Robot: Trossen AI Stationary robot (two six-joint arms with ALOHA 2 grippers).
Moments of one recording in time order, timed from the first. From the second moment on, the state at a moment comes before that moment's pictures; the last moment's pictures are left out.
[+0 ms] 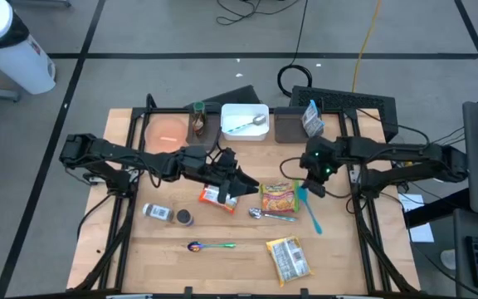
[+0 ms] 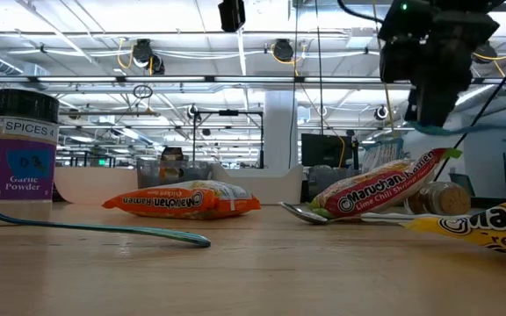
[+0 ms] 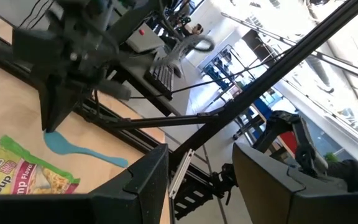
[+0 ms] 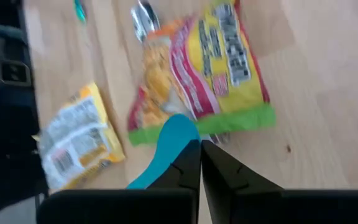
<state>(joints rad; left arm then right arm) -0.09 1.51 1.06 0.44 0.18 -0.76 -0.25 1.03 0.73 -0.73 -0.45 0.26</state>
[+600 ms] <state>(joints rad) -0.09 1.51 1.06 0.24 0.09 -0.74 -0.25 1.02 0.77 -0.14 -0.35 0.58</state>
